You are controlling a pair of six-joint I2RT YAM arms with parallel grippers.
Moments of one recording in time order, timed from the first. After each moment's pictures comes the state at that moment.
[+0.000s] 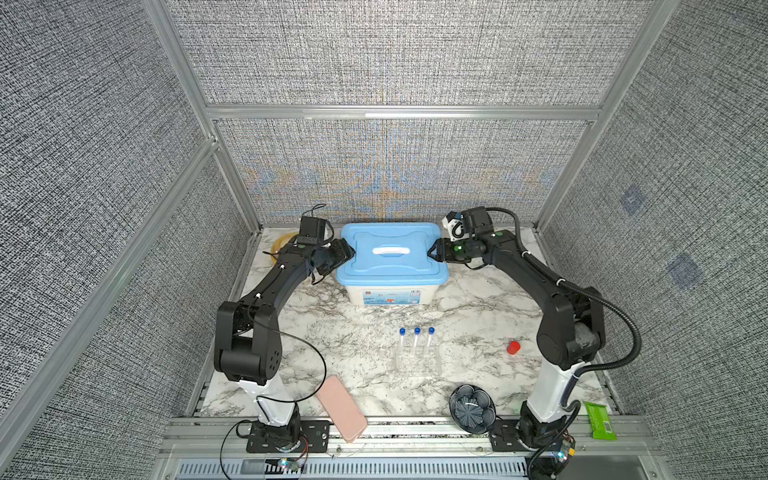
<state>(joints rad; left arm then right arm) -0.21 1.75 1.39 -0.51 0.31 -0.68 0.33 1.88 1.63 -0.64 -0.28 0.27</state>
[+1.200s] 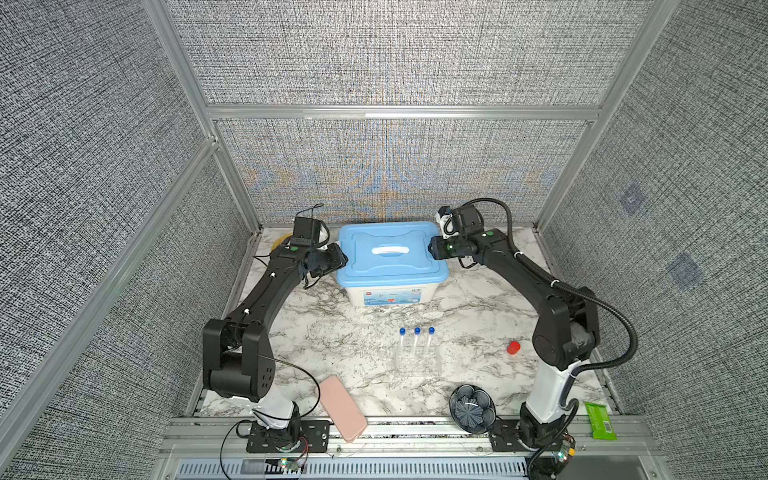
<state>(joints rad) -0.21 1.64 1.37 -0.62 0.30 -0.52 0.39 1.89 1.66 -0.60 -0.06 0.13</state>
